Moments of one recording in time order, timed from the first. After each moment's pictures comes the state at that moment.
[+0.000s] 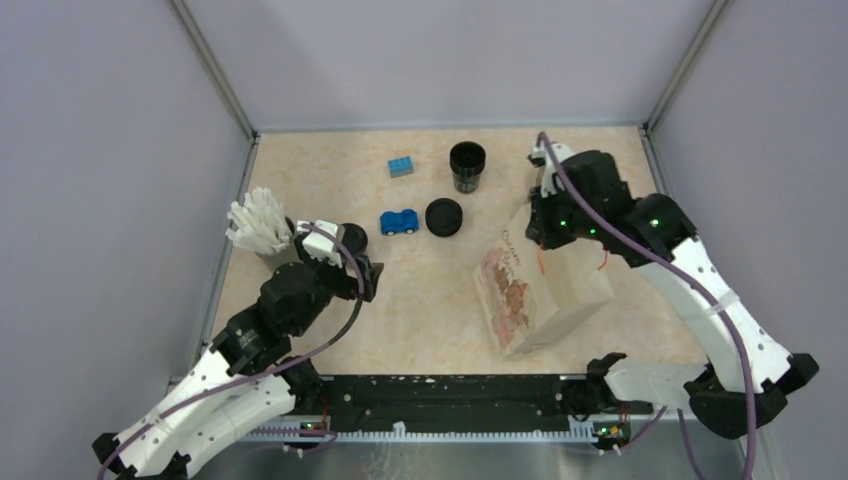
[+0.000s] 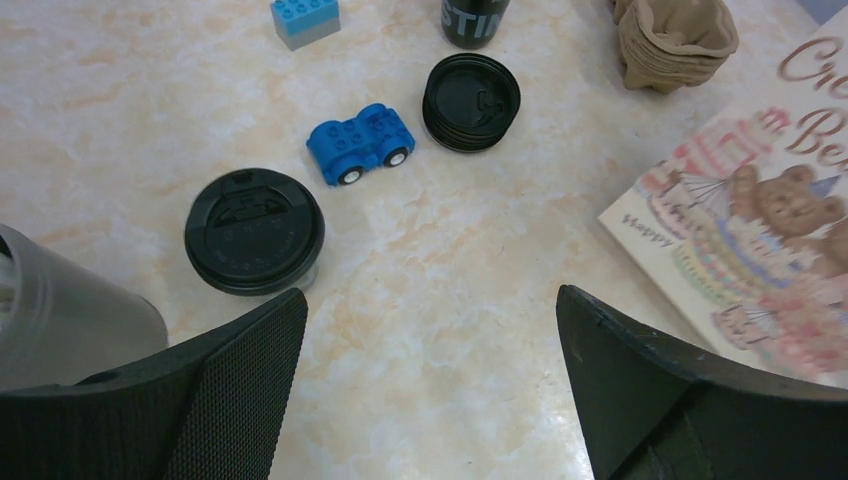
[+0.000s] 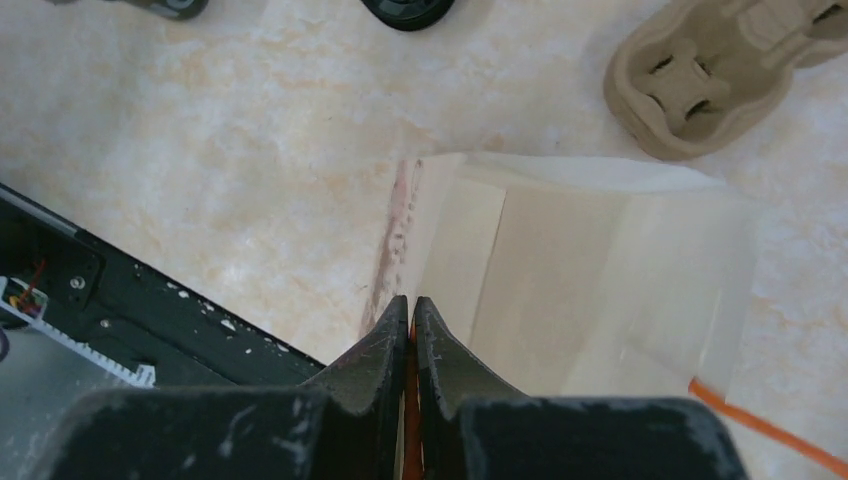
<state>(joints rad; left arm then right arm) -0.78 0.51 0.70 -0.45 -0.32 -0.20 0.57 1.12 1.50 -1.11 -0.01 0.20</state>
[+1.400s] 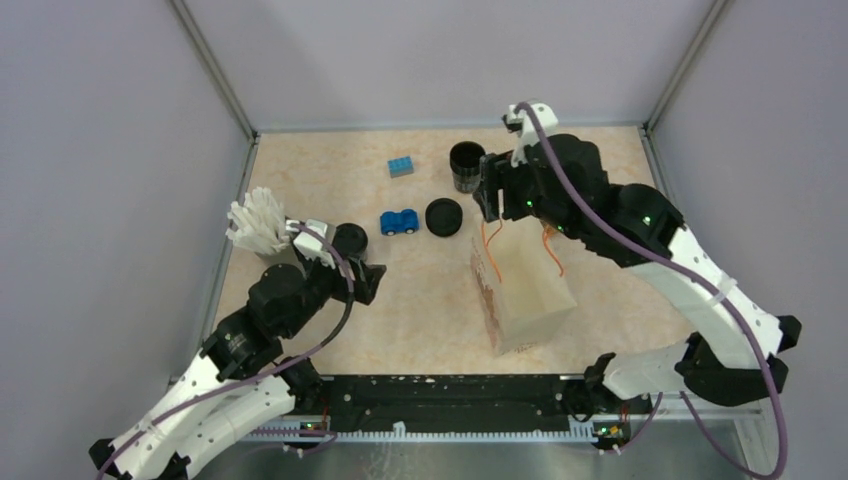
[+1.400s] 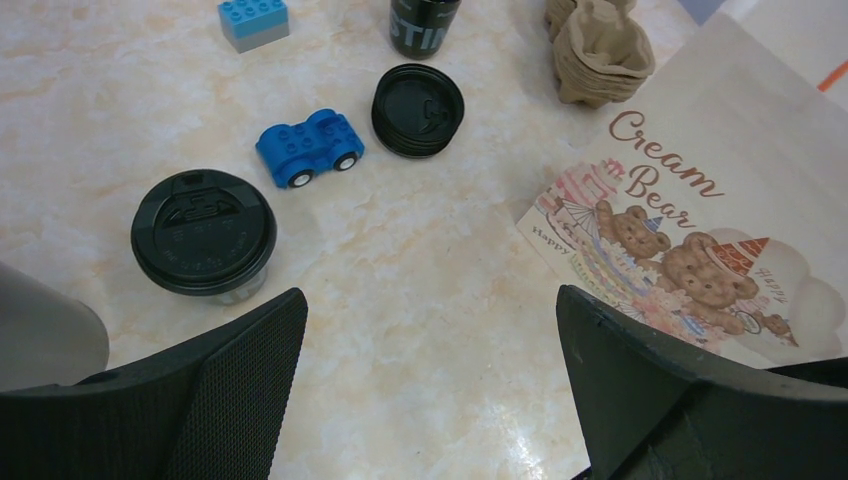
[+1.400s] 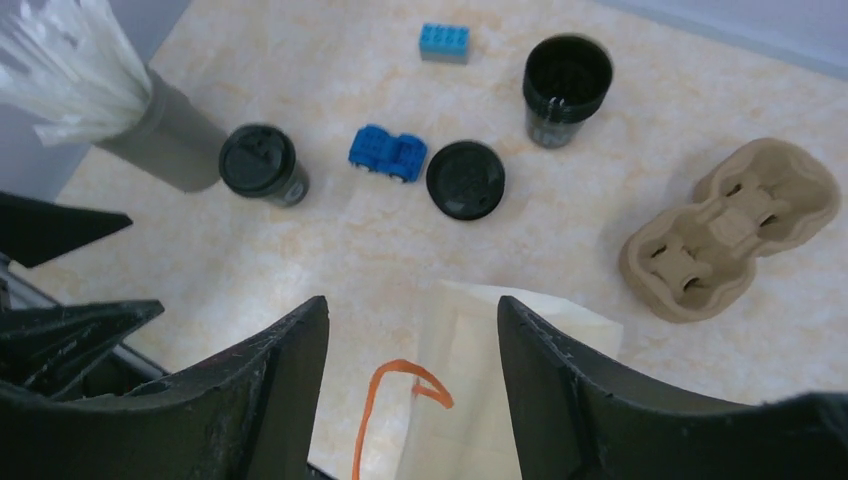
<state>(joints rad) -0.78 0.49 0.74 -0.49 -0.26 -0.32 0.95 1.33 1.81 -0.97 0.35 0.30</state>
